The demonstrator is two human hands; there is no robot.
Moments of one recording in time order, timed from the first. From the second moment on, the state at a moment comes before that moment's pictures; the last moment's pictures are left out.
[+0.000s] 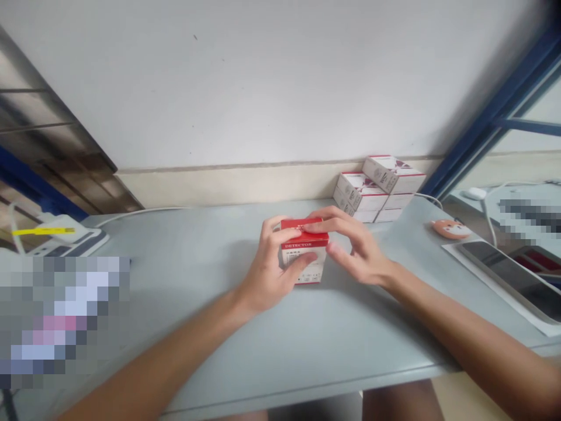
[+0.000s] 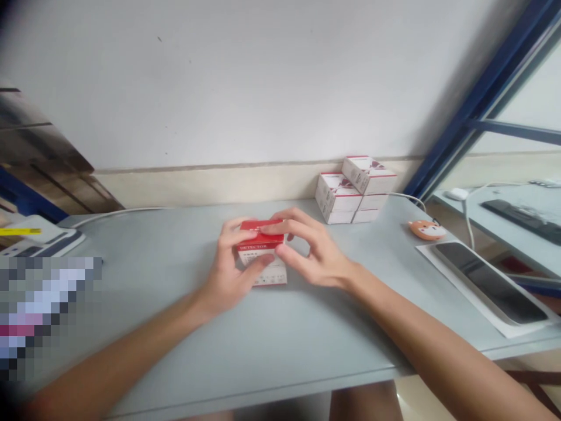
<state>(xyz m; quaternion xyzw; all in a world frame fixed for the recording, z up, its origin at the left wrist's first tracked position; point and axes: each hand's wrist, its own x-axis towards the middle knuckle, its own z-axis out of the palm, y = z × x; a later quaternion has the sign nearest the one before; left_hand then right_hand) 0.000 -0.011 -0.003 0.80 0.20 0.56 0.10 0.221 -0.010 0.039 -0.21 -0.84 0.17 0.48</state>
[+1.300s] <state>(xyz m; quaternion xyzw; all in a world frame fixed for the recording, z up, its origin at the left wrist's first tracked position) -0.088 0.071 -0.007 0.79 0.49 0.33 0.13 0.300 0.059 0.004 -0.58 -0.73 -0.18 0.31</state>
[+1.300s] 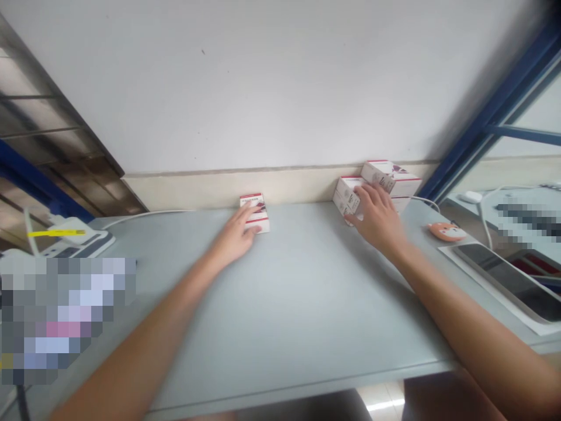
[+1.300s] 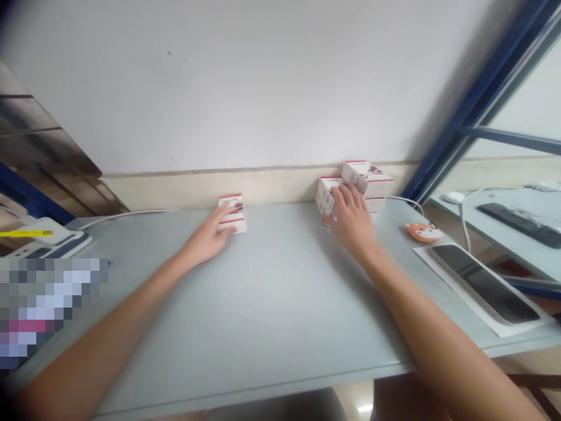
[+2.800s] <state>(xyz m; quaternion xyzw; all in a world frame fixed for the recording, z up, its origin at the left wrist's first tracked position) -0.011 -0.012 0.015 0.86 0.24 0.45 0.02 0.219 -0.009 0.051 -0.43 -0.62 0.31 0.58</state>
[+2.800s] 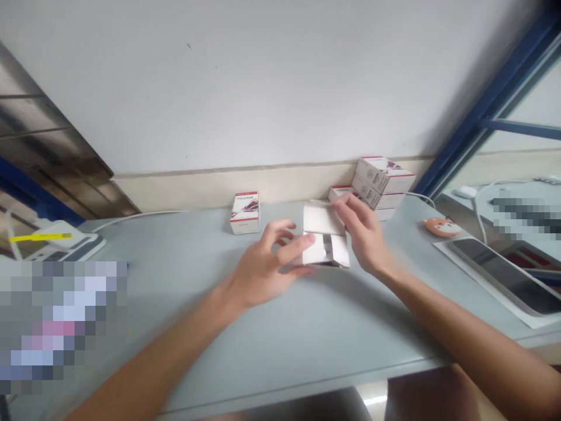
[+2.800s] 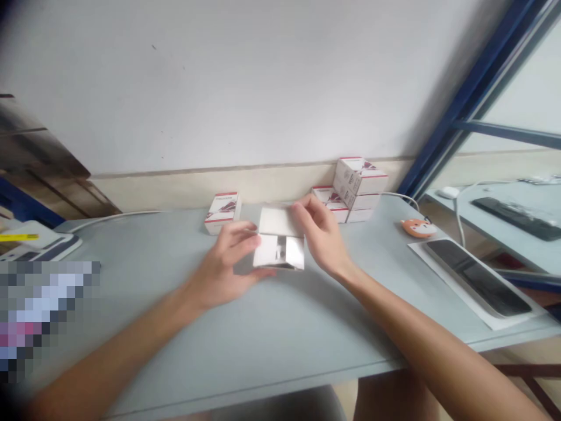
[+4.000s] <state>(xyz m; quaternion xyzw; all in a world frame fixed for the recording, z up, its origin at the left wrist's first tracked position) -0.019 0.002 0.018 0.82 0.22 0.52 -0.12 0.225 -0.004 0.036 -0.32 -0.84 0.06 0.43</state>
